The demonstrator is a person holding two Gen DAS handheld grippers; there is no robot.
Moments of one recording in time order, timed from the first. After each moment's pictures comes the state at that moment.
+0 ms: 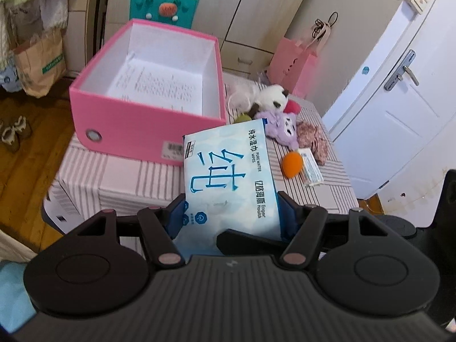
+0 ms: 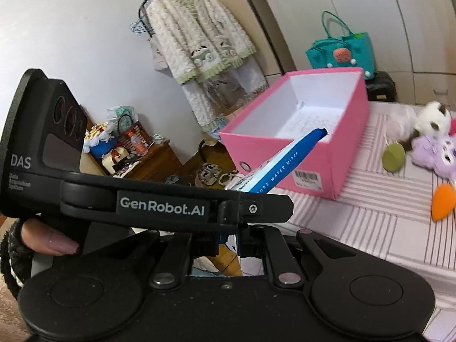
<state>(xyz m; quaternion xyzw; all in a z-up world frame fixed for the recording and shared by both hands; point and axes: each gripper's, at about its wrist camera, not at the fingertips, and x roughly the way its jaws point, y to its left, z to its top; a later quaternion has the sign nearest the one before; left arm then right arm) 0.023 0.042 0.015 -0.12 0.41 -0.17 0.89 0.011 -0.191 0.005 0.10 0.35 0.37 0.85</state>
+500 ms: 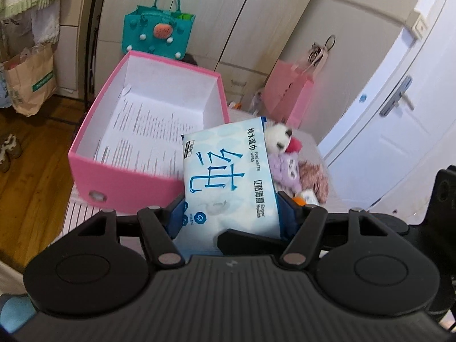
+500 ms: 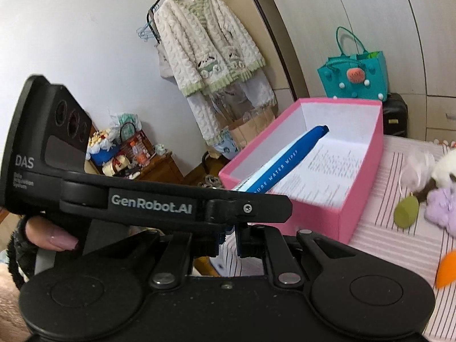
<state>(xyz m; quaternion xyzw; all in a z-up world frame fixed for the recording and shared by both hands) 0.087 0.072 0.034 -0.14 0.38 -0.20 0.89 0.072 -0.174 0.025 0.09 0.32 0.38 0.86</state>
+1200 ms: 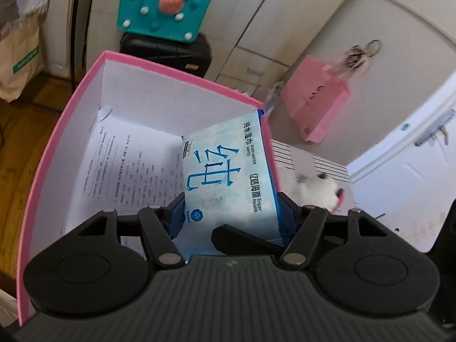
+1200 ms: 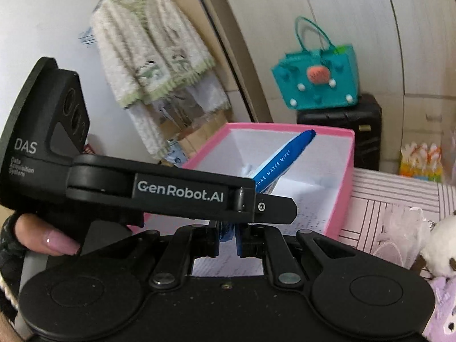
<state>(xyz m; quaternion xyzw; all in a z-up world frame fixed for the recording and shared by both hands) 0.302 0.061 -0.017 -0.17 0.45 -0.18 0.86 0.230 -0.159 0.007 0.09 0.35 0.31 0.88</state>
